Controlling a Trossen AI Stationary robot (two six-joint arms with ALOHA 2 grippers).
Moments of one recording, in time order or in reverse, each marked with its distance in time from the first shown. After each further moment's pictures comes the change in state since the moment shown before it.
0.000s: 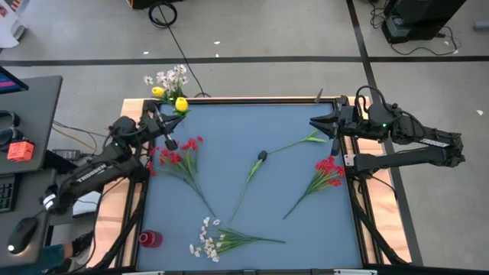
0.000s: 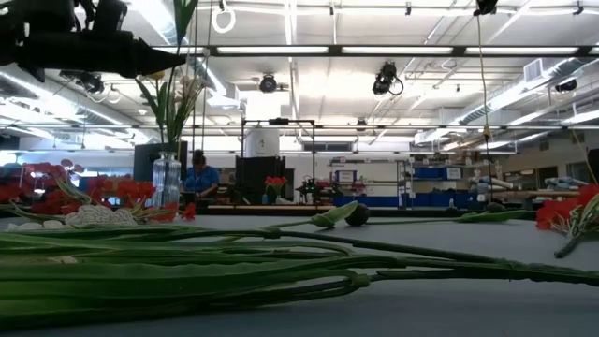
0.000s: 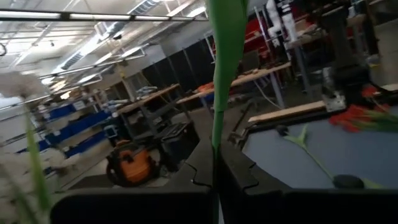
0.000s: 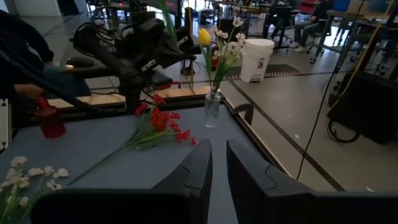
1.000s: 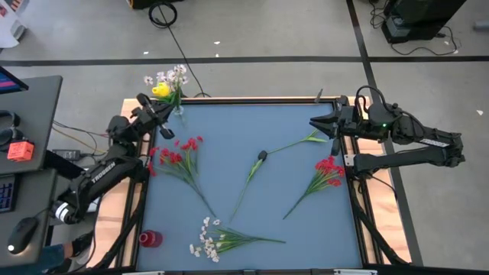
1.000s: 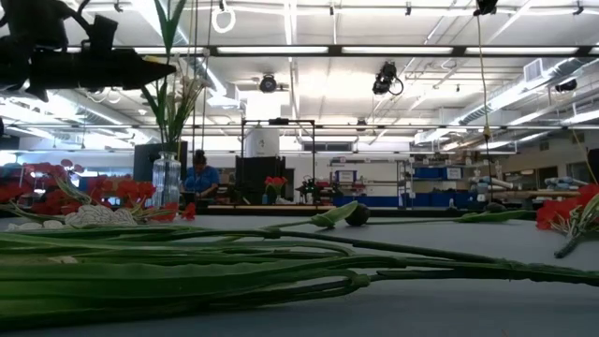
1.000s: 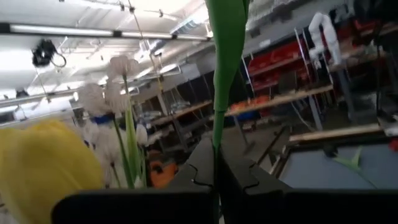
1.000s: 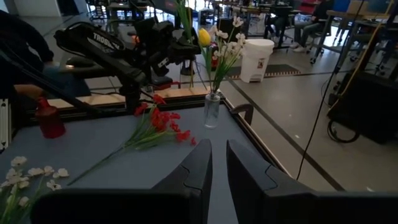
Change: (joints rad) left arm 0.337 0.128 -0.116 0.420 0.199 -0.170; right arm 0.000 0.000 0.000 0.000 0.000 0.000
